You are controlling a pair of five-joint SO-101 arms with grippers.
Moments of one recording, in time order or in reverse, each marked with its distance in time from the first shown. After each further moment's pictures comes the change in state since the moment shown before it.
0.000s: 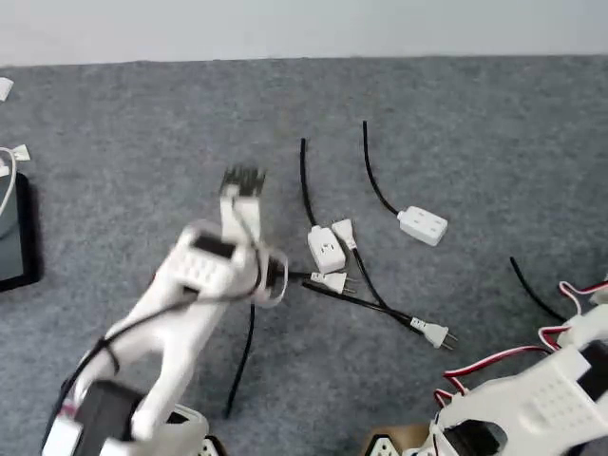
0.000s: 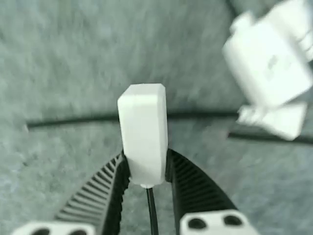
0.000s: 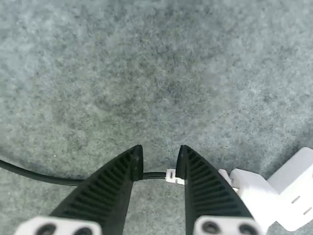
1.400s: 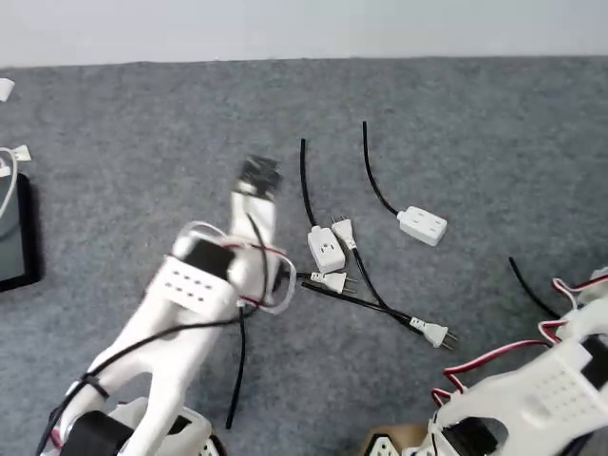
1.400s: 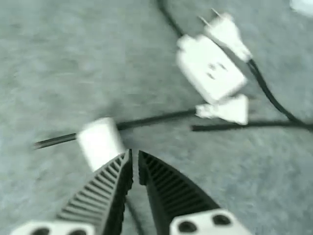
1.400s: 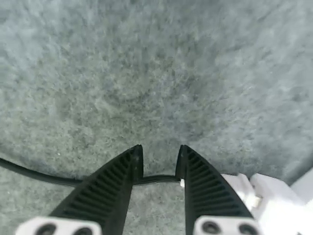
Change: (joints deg) left arm 4.2 -9.4 -5.7 9.1 -7.1; right arm -1.1 4.0 0.0 -0.6 0.0
